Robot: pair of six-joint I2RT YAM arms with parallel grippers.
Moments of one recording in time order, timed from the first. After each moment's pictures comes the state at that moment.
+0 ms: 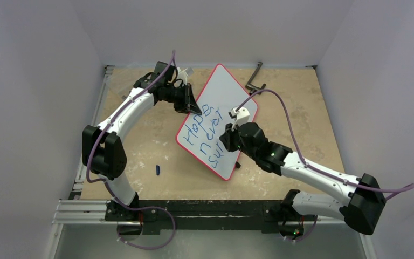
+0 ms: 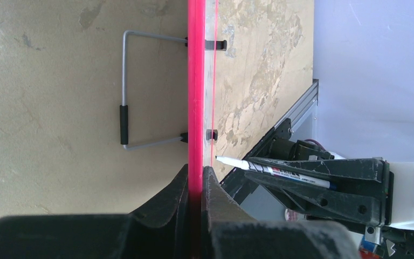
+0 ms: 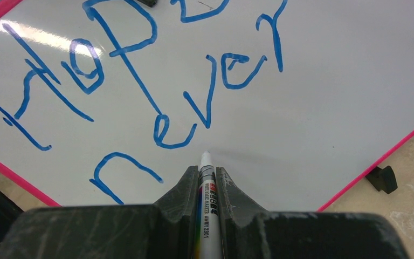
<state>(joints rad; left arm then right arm) -0.36 1.74 1.56 -0.73 0.67 -0.45 0.88 1.10 0.75 -0.11 0.25 0.38</state>
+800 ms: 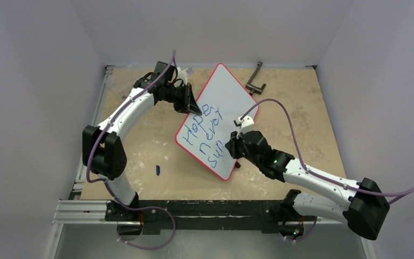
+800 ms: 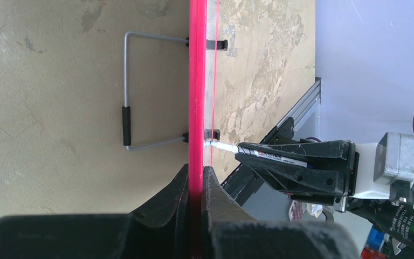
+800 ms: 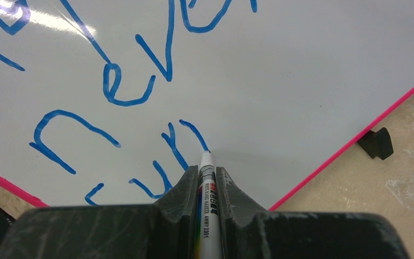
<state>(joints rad) -0.36 1.74 1.56 -0.73 0.67 -0.44 0.87 1.05 0.61 -0.06 0.25 0.39</state>
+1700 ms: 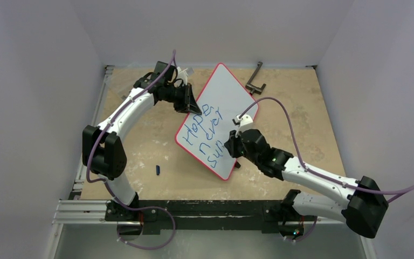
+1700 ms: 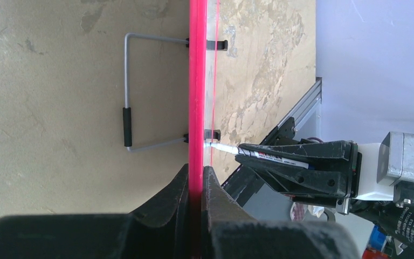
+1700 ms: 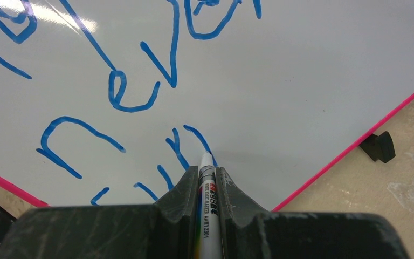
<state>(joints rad) -0.36 1.74 1.56 -0.73 0.67 -0.44 0.87 1.06 0.62 -0.08 0.25 0.41</state>
